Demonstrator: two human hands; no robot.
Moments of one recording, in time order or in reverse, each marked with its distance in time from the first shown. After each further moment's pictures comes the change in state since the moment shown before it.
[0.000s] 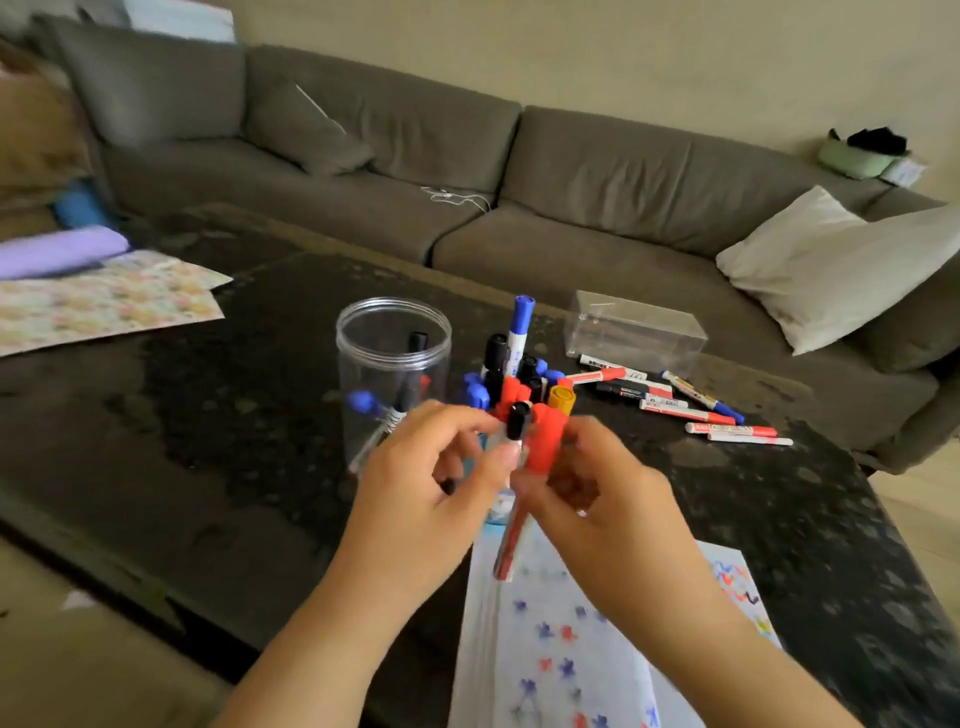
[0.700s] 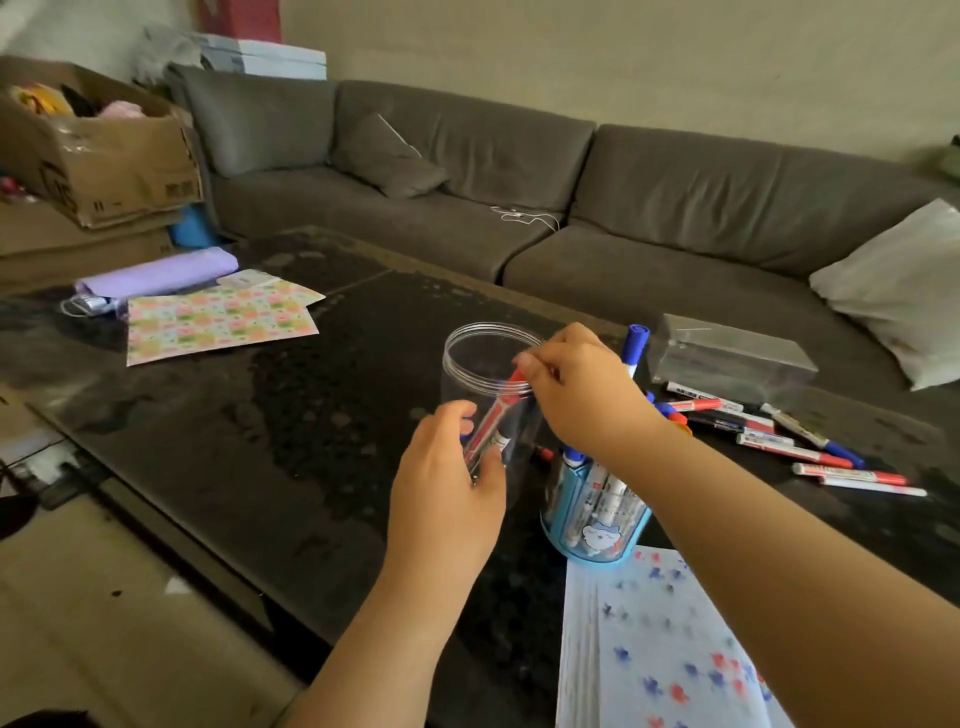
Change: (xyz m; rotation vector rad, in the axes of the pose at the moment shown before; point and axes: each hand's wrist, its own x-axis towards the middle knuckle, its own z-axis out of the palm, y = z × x) left_hand 0.018 -0.045 -0.027 0.253 0.185 -0.259; right_hand 0.133 -0.020 0.063 -0.279 -0.145 -0.083
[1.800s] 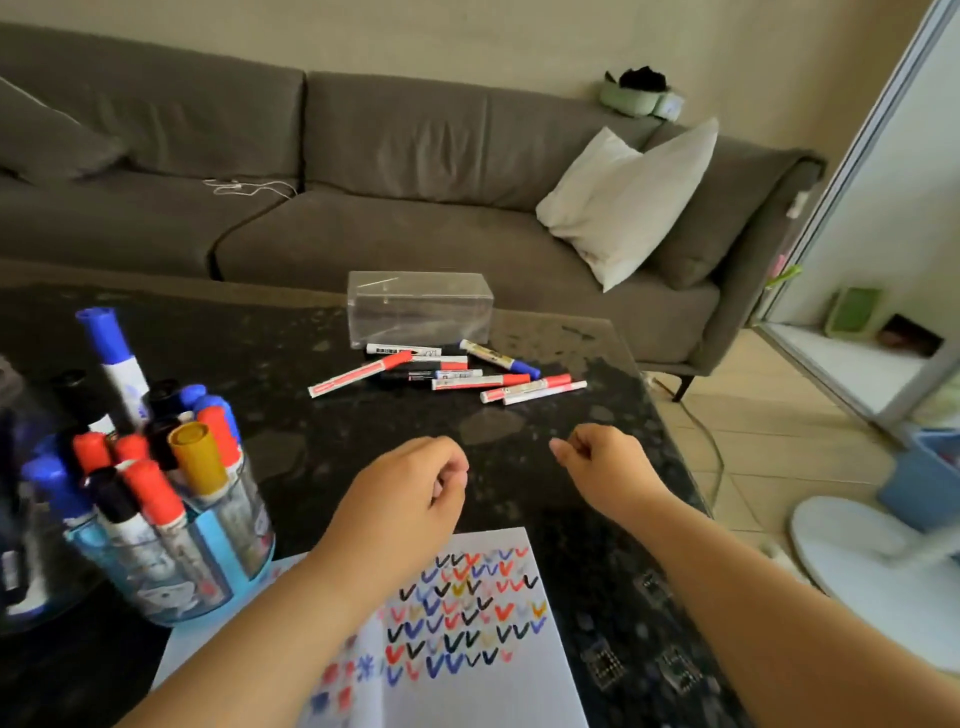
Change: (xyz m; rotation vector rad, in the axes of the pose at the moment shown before) left_hand -0.047 0.125 0.212 0.093 -0.645 0.500; right_hand -0.170 0.299 -0.105 0.030 0.092 0.853
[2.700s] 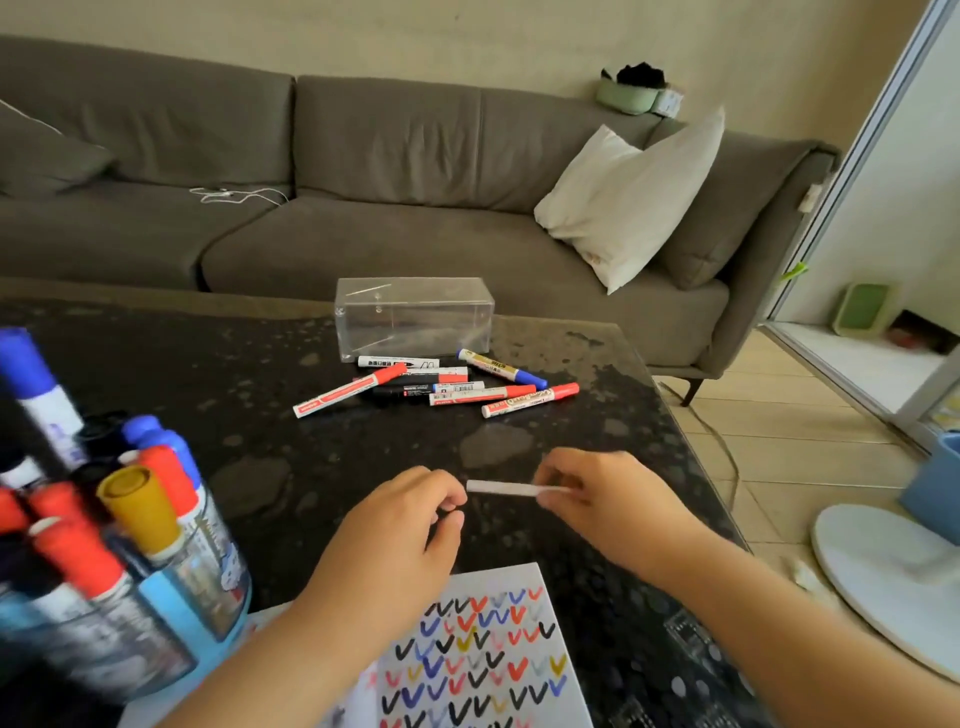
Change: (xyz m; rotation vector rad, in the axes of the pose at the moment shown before) left_hand 0.014 -0.018 0.014 0.017 -0.068 -0.030; right_hand -0.003 -0.007 -0.004 -0.275 -0.139 -0.334
